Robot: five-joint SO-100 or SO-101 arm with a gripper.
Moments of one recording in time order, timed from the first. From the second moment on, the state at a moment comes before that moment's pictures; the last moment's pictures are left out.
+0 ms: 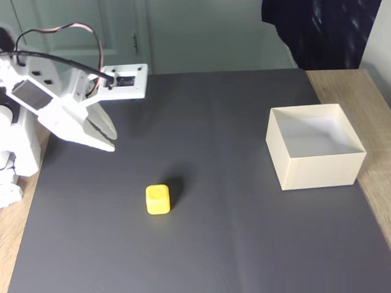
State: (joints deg) arm 15.8 174.4 167.0 56.7 183.2
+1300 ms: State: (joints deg) arm 35.9 127.4 147.5 31.9 197.2
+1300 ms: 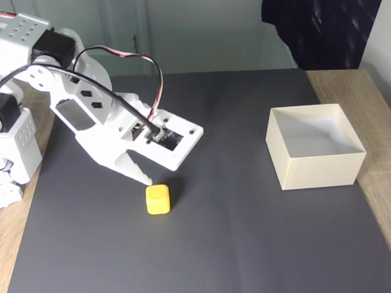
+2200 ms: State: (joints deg) arm 41.0 123.0 149.7 27.2 200.3
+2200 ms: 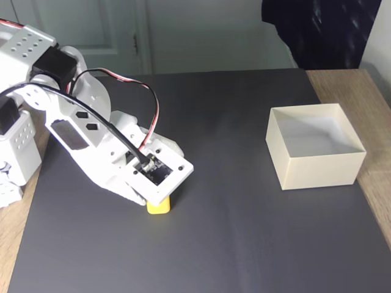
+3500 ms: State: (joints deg) arm 38.2 107.7 151.1 13.9 198.9
